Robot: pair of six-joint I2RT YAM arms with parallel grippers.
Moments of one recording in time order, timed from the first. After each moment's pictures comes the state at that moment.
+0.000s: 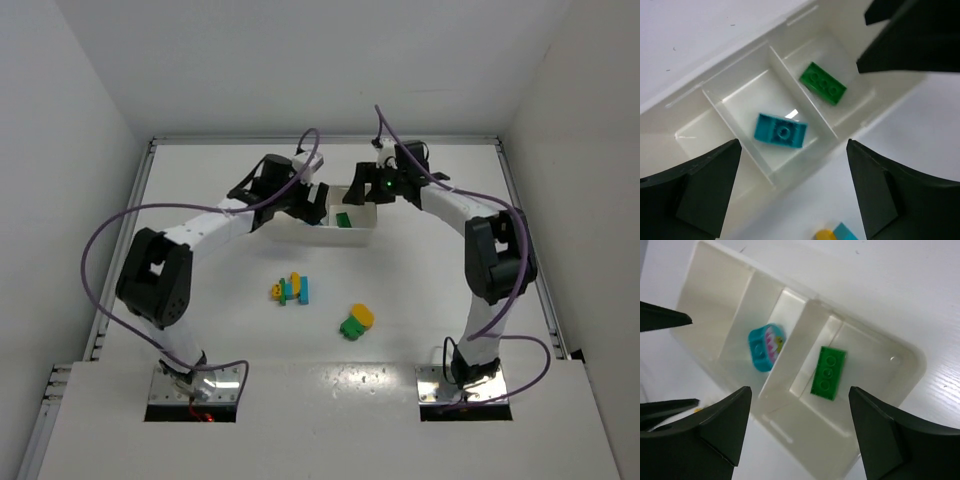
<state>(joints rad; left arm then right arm) -0.48 1.76 1.27 -0.12 0.17 -0.02 0.26 1.92 1.32 -0.11 -0.49 0.24</state>
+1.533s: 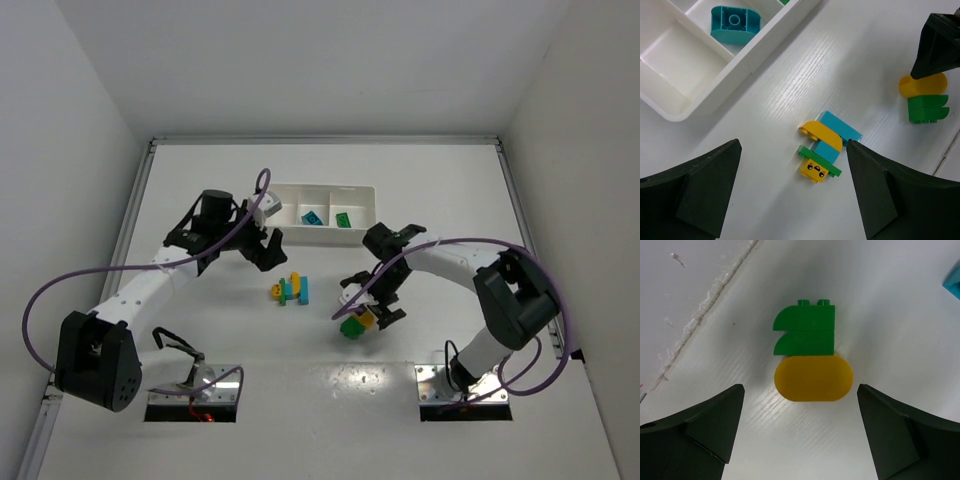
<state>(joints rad) -0.30 1.22 0.83 -0.32 0.55 0.25 0.60 1.60 0.89 -0.89 -0.67 -1.66</state>
